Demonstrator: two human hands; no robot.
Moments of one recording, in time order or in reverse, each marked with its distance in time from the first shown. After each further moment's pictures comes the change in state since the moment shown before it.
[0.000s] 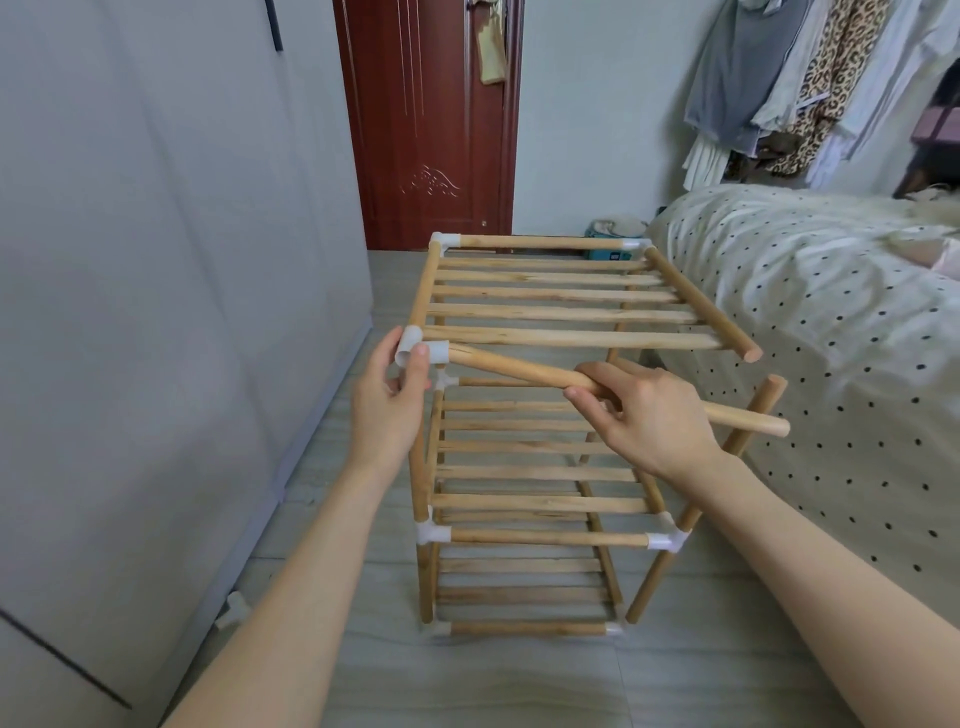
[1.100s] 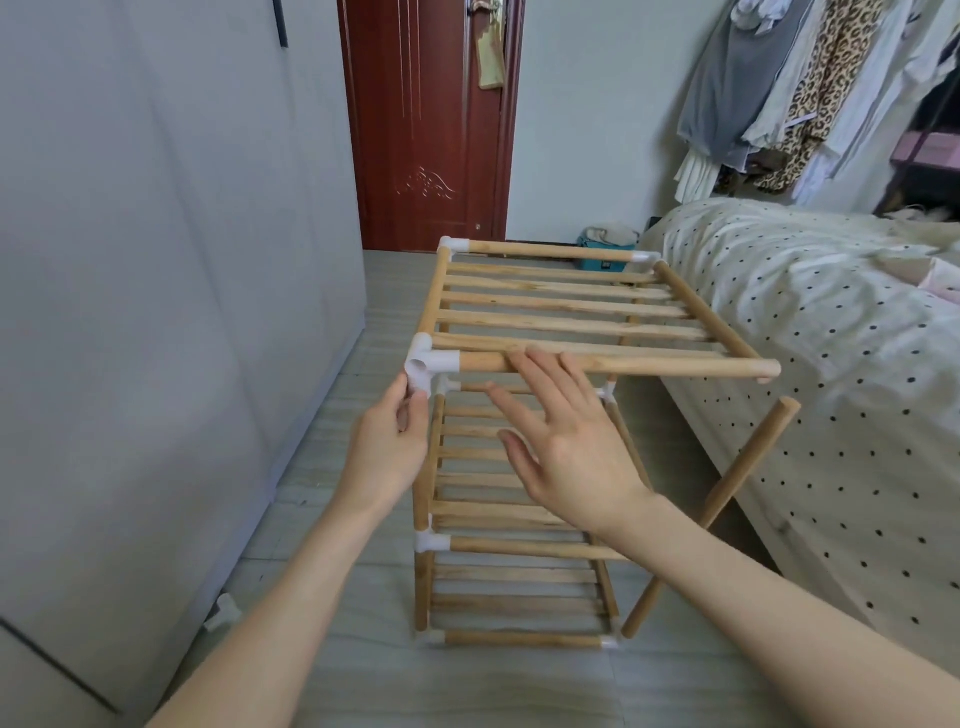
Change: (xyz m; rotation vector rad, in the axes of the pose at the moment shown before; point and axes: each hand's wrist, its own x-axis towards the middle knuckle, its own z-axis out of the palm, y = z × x) left_hand -0.013 -0.026 -0.019 0.211 -0.118 0.060; right_hand -0.004 -0.071 0.021 -0.123 0.097 -0.293
